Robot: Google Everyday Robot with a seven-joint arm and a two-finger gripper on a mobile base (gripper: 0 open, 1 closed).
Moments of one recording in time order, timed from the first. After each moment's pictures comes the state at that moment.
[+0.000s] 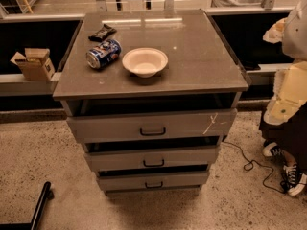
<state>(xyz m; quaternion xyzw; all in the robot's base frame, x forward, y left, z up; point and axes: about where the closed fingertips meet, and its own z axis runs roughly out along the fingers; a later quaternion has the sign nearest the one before) 0.438 -0.215 0.981 -0.60 0.78 -0.04 0.17</state>
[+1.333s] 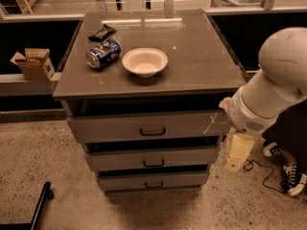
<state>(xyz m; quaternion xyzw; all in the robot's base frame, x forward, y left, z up) 0.444 -0.182 0.796 -0.64 0.76 0.03 0.12</state>
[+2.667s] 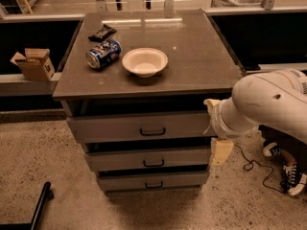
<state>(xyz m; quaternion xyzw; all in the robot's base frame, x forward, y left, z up) 0.503 -0.171 0.736 -0.69 0.69 -0.07 0.20</state>
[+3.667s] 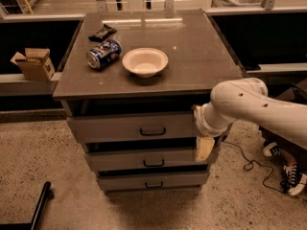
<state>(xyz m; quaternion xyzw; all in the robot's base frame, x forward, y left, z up) 0.561 -0.155 0.649 -0.69 0.70 -0.02 0.18</state>
